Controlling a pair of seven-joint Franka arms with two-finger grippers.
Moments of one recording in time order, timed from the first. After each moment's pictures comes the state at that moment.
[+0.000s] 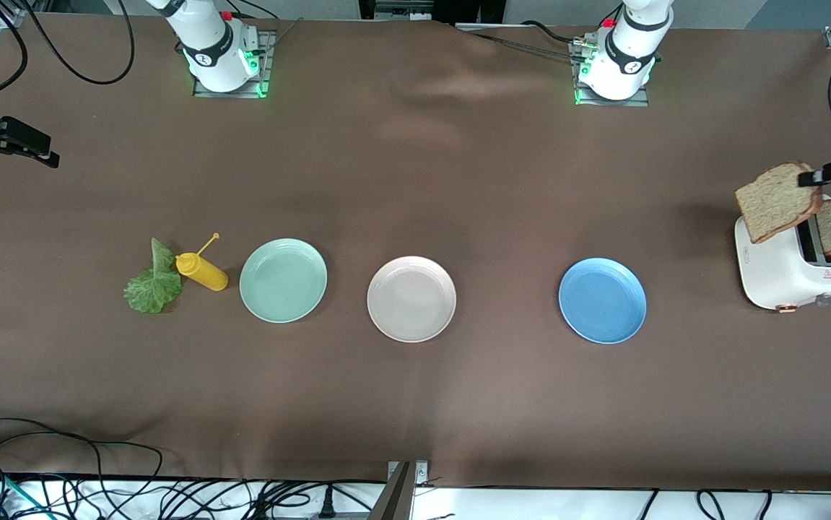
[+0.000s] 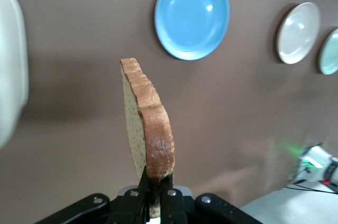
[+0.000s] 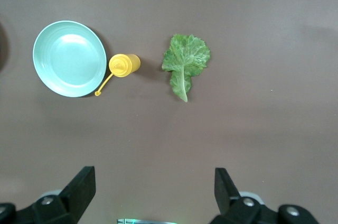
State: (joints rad) left arm 0.55 0.24 -0.13 -1.58 -0.38 1.33 0.30; right arm -0.01 -0.02 -0.08 -1.64 0.01 1.55 -0.13
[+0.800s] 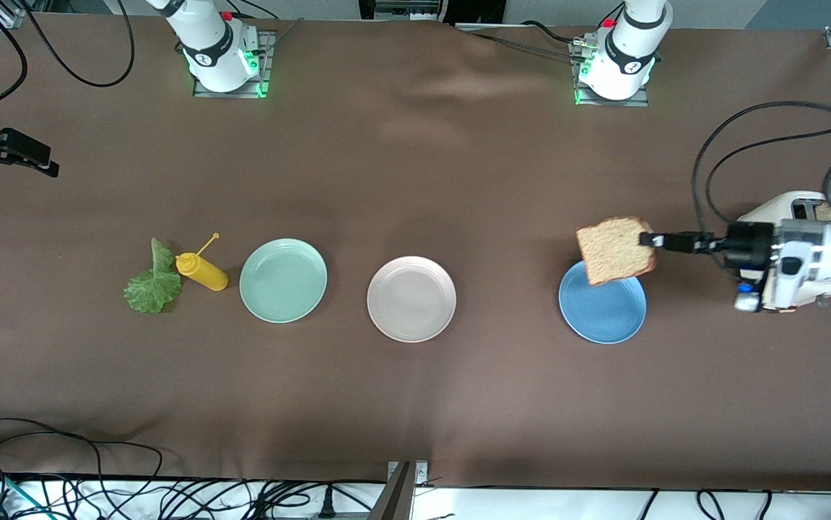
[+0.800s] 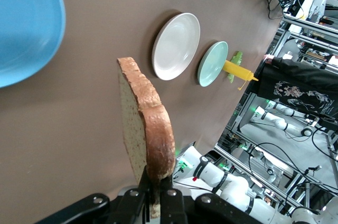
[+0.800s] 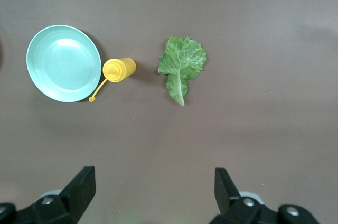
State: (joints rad) left arm 0.24 0.48 -0.14 -1.60 -0.89 1.51 0.09; right arm -0.01 0.01 -0.10 -1.64 0.01 1.57 -0.13
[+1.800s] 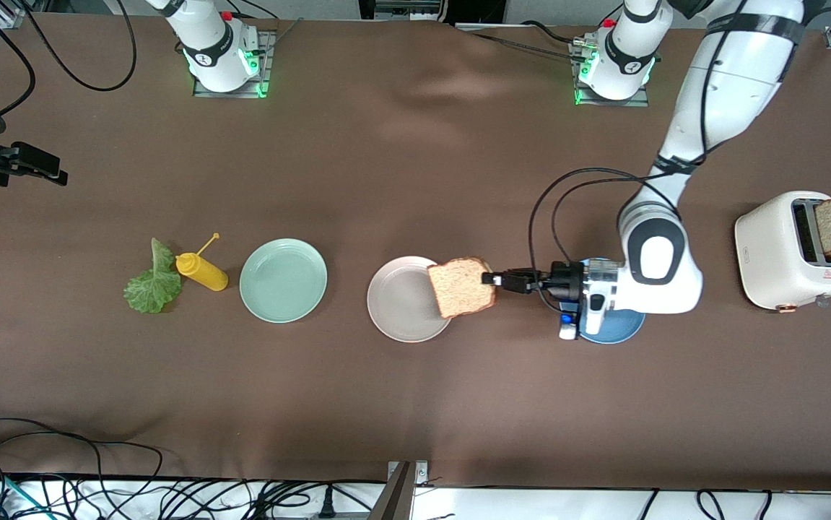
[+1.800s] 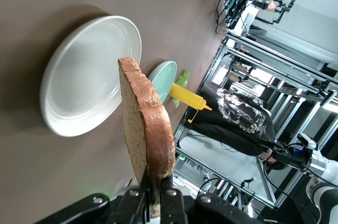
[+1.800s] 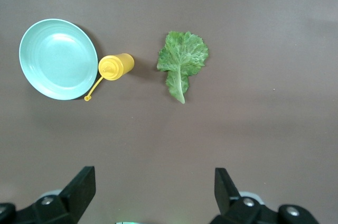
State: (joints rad) left arm -0.12 0.73 -0.14 -1.63 -1.42 1.88 0.28; right arm -0.01 0.04 -0.10 -1.65 0.01 1.58 -0.13
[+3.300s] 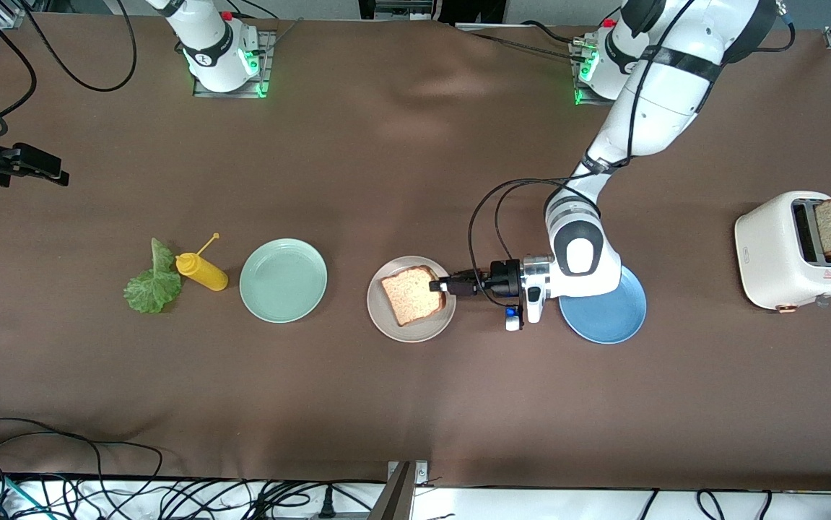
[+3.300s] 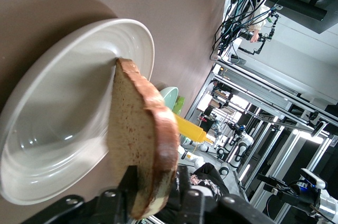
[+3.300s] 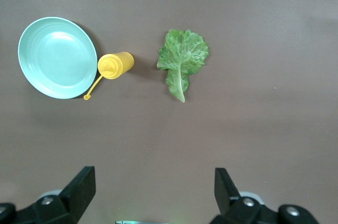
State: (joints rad) left arm -0.27 0.85 -0.13 -1.61 -1.69 2.06 0.40; right arm -0.01 0.05 -0.10 -1.65 0.01 1.57 -0.13
